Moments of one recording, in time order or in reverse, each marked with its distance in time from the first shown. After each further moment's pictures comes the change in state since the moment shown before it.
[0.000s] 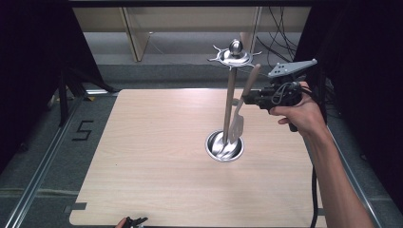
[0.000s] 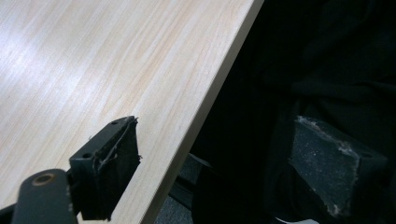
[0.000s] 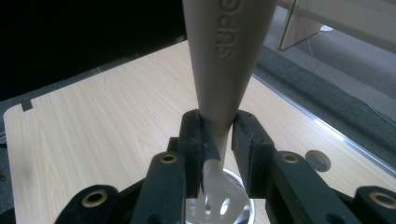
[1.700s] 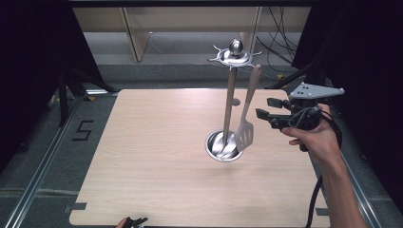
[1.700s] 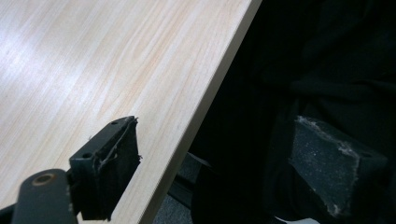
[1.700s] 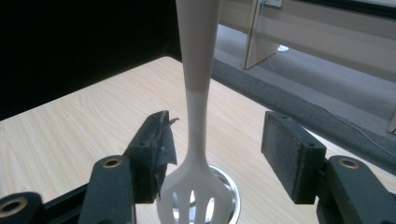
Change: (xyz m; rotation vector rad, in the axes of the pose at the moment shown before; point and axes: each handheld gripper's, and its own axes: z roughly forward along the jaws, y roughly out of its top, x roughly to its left) left arm 0.000 0.000 0.000 0.003 0.004 0.000; right arm 0.016 -0.053 -0.032 -0.136 -0.140 0.057
